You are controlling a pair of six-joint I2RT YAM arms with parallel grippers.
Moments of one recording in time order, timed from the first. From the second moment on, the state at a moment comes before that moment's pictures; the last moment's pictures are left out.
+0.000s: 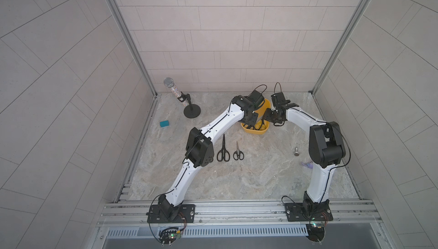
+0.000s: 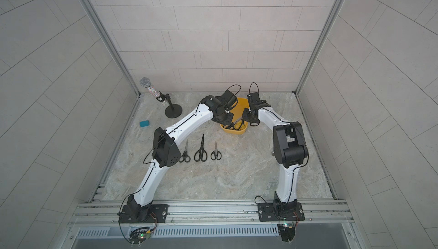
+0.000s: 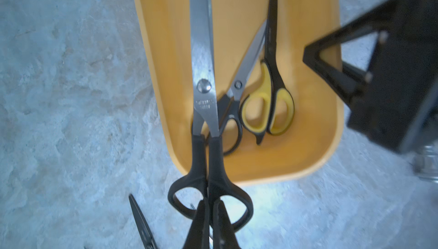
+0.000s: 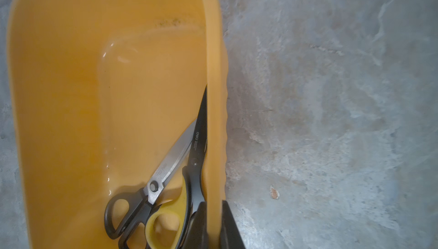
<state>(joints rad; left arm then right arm) -0.78 2.31 2.33 -1.19 -0.13 -0.38 0.16 1.95 1.48 -0.55 -0.02 0.49</state>
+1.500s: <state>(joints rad) -0.98 2.20 1.73 -0.92 0.01 -0.79 0.12 2.00 1.54 -0.62 0.04 0.49</state>
